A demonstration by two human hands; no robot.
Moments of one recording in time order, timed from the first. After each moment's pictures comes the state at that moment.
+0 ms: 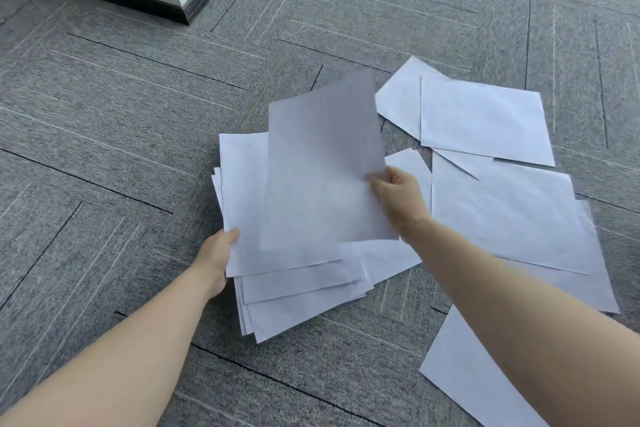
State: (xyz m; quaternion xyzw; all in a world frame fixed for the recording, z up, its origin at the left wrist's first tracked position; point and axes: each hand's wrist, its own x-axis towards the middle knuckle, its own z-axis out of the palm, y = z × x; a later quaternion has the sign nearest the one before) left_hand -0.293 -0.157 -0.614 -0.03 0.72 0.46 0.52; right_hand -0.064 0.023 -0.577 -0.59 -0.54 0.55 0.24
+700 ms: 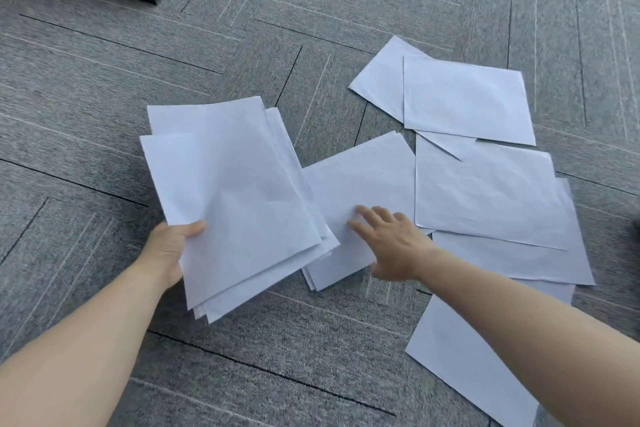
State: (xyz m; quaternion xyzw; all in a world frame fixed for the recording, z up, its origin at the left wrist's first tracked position) left_hand -0.328 -0.166 -0.624 -0.02 0.71 0.51 0.49; right_hand 0.004 -0.023 -0.603 -0.30 -0.91 0.12 -0.27
